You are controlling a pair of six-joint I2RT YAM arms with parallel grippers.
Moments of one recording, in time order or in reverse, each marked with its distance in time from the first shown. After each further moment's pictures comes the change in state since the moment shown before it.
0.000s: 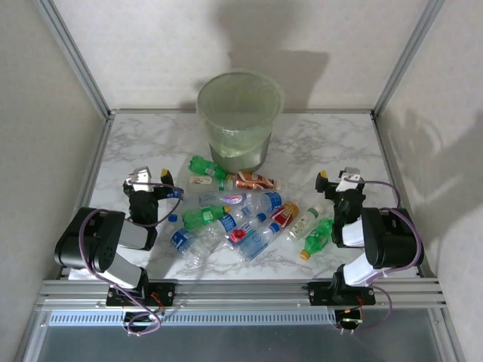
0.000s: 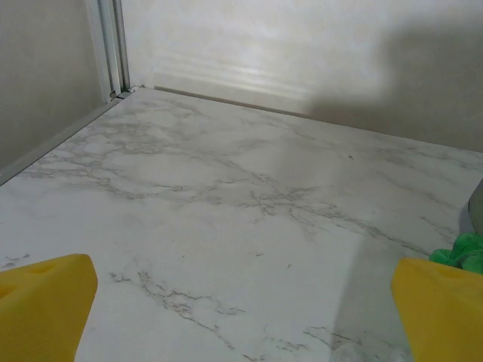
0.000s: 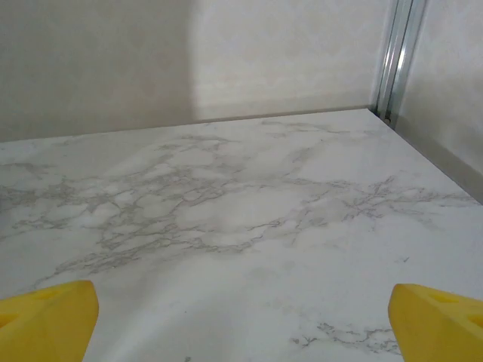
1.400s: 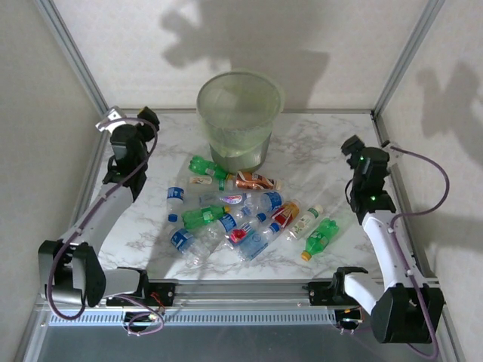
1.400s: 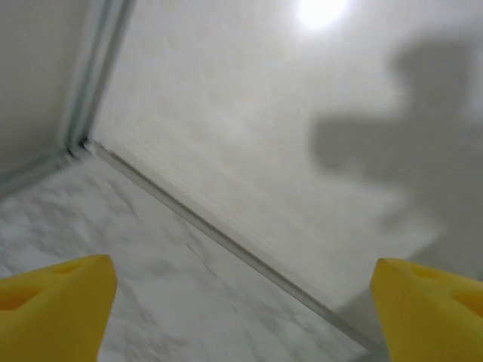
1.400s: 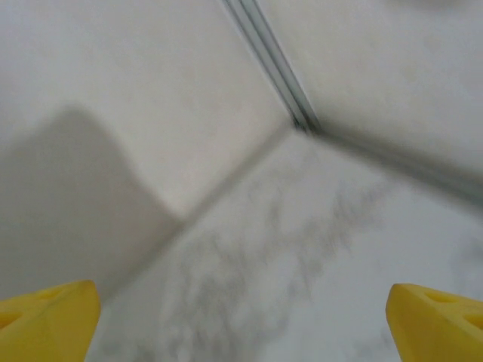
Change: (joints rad) left arm -0.008 -0.260 0.745 -1.027 -0.061 -0.480; right arm 0.026 -0.514 0.584 -1.375 0.248 0.657
